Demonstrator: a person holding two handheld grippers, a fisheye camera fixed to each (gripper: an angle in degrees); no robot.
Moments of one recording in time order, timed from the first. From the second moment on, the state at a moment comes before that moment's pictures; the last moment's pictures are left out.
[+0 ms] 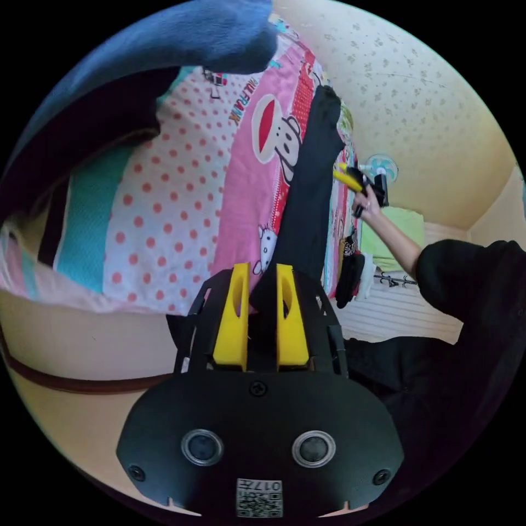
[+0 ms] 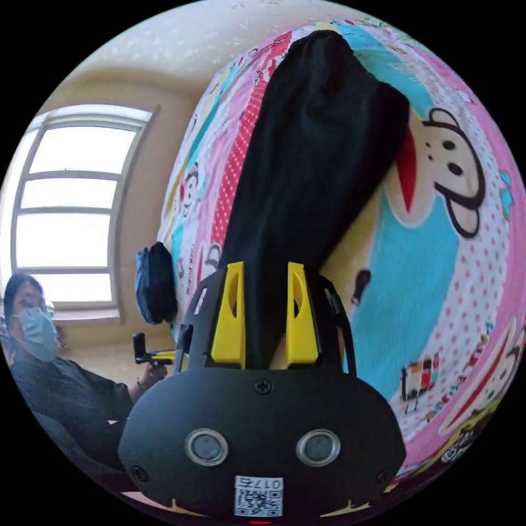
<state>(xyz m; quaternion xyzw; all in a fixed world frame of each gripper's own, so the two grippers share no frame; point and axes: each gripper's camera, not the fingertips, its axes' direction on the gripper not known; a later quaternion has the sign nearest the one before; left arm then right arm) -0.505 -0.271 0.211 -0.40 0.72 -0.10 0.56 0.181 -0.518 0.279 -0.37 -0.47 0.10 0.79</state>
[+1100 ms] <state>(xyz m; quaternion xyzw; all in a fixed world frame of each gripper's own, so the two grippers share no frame) -0.363 -0.323 0.111 -0.44 0.79 0.10 0.42 0.243 -0.231 0.301 -0.32 -0.70 0.26 0.59</state>
